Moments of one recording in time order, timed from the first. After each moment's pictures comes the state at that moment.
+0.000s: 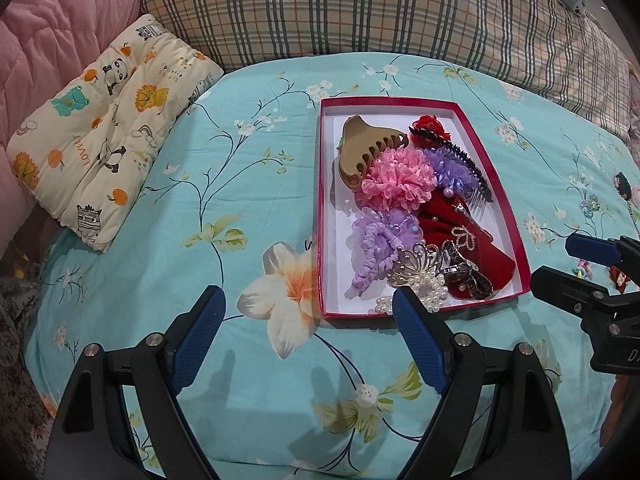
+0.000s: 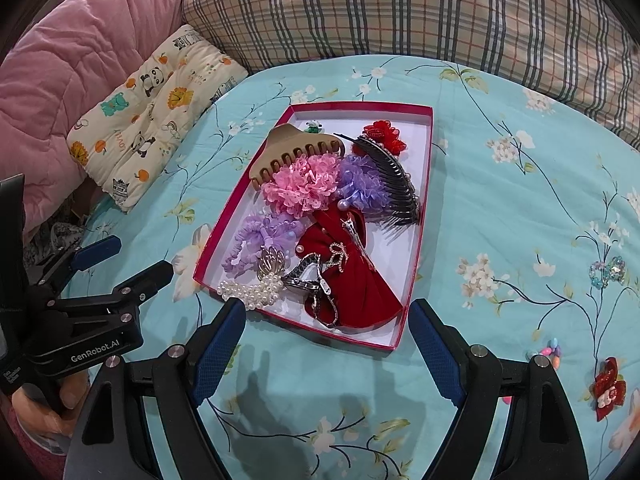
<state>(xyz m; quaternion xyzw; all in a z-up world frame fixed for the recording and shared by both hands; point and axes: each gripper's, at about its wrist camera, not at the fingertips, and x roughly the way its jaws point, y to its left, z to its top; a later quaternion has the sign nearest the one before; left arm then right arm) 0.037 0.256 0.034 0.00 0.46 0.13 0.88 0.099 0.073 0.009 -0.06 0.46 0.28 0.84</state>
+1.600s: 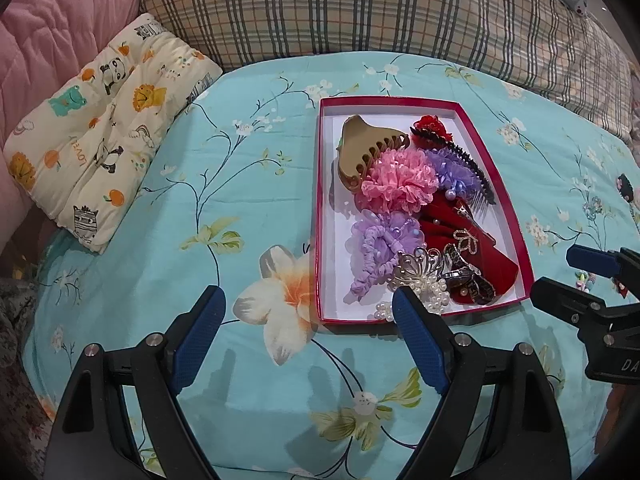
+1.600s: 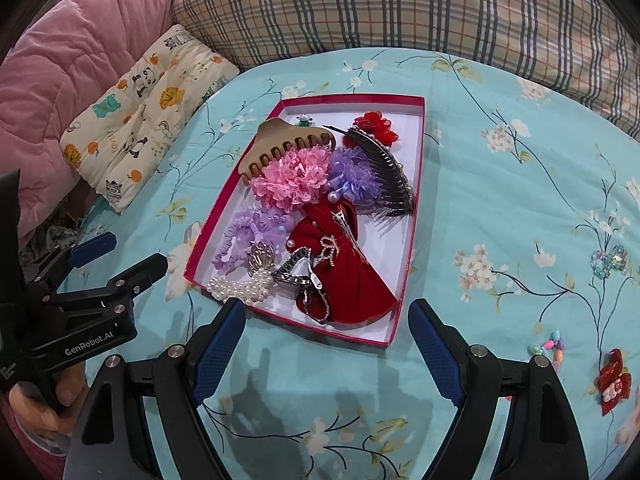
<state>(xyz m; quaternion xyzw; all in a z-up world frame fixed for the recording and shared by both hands) 0.043 0.254 0.027 0.00 0.46 0.14 0.88 0.102 0.067 0.000 -0.06 0.47 0.27 0.84</state>
